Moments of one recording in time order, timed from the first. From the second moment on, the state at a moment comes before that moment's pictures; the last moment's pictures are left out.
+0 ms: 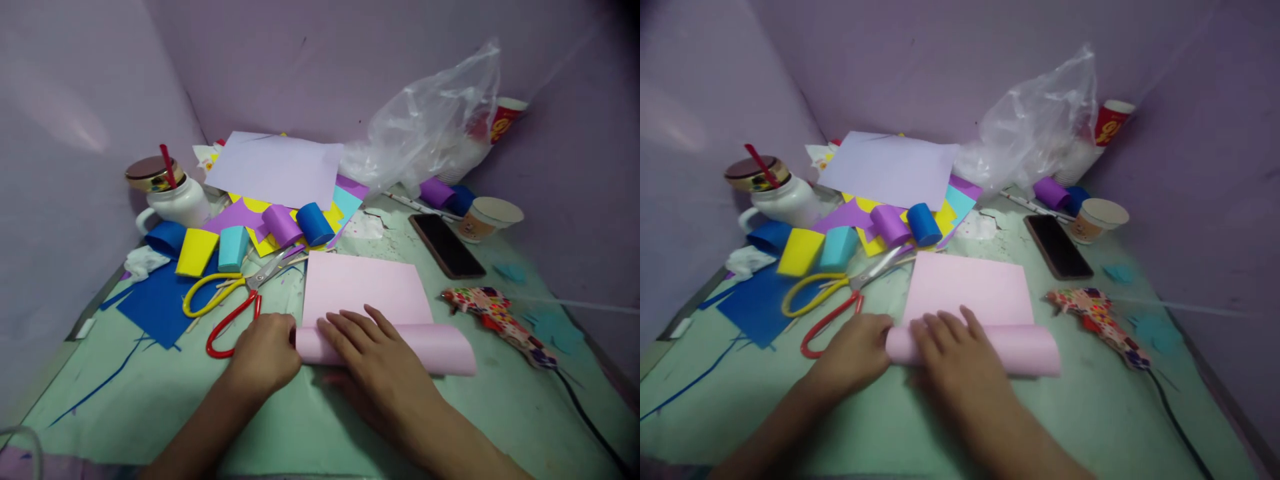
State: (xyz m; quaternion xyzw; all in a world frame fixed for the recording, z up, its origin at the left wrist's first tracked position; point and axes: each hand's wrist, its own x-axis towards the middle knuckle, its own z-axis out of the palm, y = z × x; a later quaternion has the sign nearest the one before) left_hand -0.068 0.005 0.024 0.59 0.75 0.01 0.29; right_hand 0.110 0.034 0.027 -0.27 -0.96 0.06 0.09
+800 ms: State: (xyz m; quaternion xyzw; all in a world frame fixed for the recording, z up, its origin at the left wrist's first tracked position) left_hand -0.085 -0.015 0.030 0.54 0.71 0.27 0.36; right_hand 0.121 0.048 0.013 -0.19 -0.98 -0.04 0.04
